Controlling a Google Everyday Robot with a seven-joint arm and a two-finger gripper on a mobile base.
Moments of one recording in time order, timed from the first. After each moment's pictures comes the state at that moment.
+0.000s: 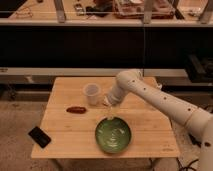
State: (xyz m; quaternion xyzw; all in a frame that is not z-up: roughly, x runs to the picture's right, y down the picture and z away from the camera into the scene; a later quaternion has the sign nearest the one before) arm 0.011 0.097 0.817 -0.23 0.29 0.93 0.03
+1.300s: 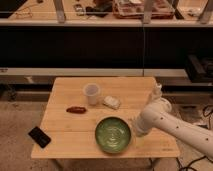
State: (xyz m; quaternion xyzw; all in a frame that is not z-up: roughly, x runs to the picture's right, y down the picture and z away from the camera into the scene) arm 0.162 0.236 0.761 -0.11 0.28 0.95 -0.02
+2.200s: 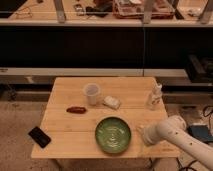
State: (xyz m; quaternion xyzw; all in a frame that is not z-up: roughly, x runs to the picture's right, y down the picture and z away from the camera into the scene) arm 0.184 0.278 0.805 -0.17 0.26 0.95 -0.07
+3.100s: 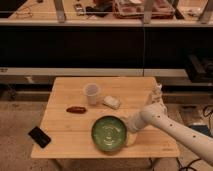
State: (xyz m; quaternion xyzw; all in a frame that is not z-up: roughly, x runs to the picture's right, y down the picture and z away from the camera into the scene) arm 0.099 0.230 0.836 -0.24 0.26 0.94 -0.01
